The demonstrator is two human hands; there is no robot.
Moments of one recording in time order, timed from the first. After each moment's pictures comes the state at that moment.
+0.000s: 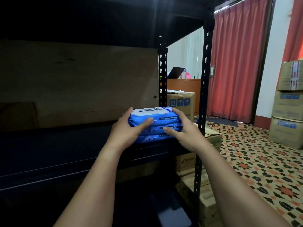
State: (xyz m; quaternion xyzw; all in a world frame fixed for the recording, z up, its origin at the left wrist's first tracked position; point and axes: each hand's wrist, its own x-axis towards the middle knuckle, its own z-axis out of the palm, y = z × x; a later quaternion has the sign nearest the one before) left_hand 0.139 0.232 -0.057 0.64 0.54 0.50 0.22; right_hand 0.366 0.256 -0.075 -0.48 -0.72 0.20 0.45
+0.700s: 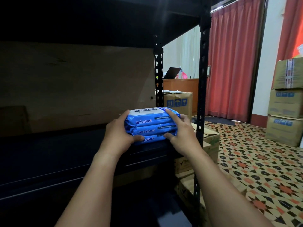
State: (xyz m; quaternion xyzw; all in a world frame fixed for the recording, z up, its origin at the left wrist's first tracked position) left_hand 0.134 0.243 -0.058 0.66 0.56 0.48 0.14; right_hand 0.353 0.262 -0.083 -0.53 -0.70 0.09 0.46
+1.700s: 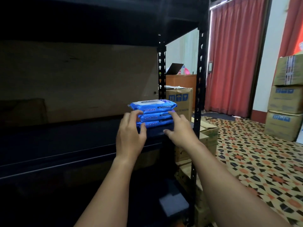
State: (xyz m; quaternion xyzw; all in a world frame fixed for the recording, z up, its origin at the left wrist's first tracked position) left_hand 0.155 0.196 -0.096 0.67 0.47 0.57 -0.11; right_hand 0.336 0.221 -0.084 -0.59 -0.70 0.07 0.40
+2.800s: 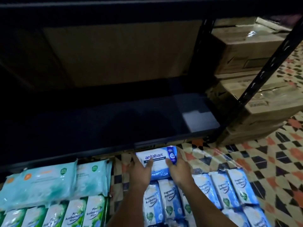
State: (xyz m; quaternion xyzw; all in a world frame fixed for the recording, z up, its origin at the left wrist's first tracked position) left_hand 0.115 0.122 -0.562 0.34 0.80 0.29 0.41; right_hand 0.264 0.155 -0.559 -0.71 -0.55 0.40 0.16
